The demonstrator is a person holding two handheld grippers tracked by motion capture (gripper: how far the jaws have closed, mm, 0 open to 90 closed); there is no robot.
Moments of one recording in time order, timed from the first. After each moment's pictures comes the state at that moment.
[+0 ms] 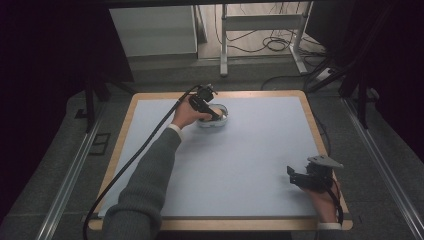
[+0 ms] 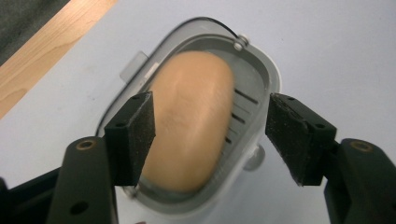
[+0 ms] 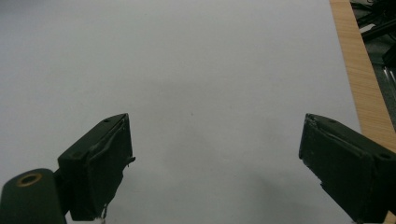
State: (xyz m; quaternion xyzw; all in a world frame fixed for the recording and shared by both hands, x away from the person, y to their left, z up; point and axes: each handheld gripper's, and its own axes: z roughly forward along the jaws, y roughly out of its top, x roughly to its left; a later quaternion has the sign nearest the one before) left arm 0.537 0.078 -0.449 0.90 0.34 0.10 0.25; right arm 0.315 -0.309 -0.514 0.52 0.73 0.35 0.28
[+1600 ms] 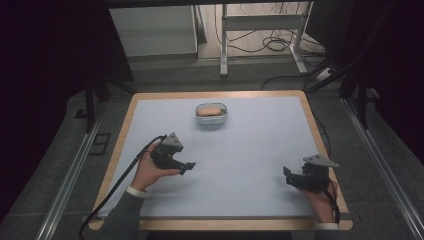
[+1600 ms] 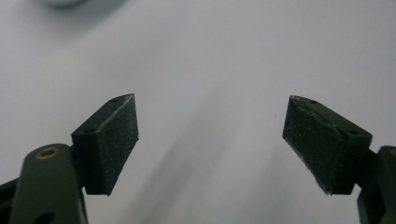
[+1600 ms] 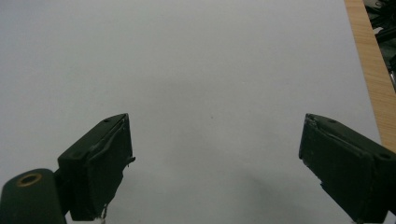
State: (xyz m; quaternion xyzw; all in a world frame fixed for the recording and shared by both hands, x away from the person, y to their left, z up) left arm 0.339 0.167 -0.495 0.87 0.33 0.09 0.36; right arm 0.313 -0.297 -0.511 0.51 0.74 0.35 0.28
